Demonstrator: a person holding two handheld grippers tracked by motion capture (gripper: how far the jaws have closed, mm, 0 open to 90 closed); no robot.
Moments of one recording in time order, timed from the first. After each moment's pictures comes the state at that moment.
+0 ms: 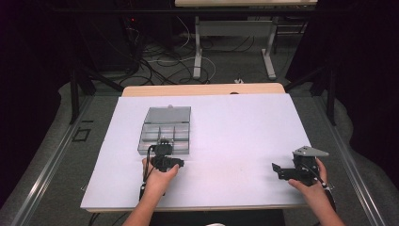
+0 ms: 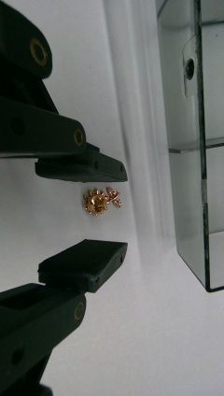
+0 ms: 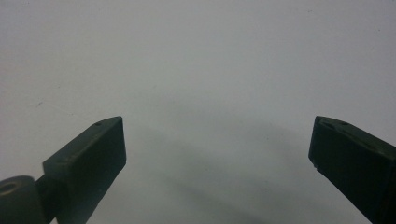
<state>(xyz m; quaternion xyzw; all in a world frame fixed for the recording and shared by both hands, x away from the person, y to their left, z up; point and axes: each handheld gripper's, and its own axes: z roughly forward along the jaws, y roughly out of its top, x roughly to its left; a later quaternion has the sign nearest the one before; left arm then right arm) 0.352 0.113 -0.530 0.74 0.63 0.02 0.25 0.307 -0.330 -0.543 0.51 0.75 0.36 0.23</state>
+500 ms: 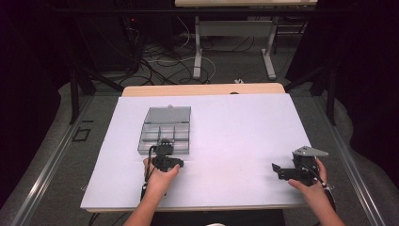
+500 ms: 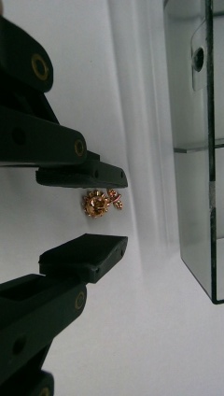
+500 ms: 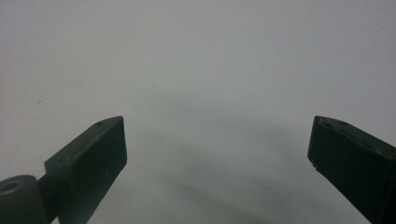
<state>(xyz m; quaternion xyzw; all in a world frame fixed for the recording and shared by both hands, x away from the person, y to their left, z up) 0.354 0.109 -0.534 0.73 0.63 0.02 0.24 0.308 -0.330 -0.544 0.51 0.75 0.36 0.22</state>
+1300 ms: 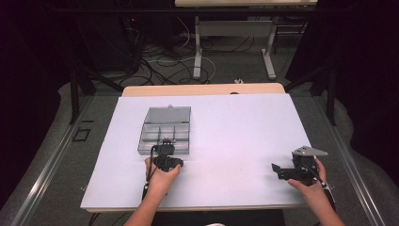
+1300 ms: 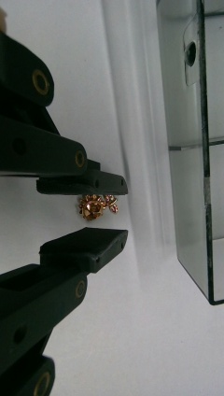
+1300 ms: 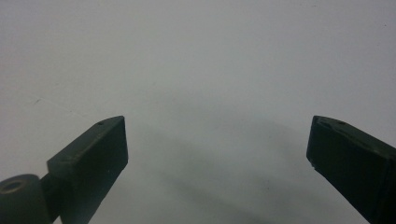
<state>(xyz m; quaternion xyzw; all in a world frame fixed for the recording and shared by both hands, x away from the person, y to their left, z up) 0.355 0.106 -0.536 0.74 0.63 0.03 0.24 0.309 -0.330 -0.546 0.51 0.75 0.36 0.22</state>
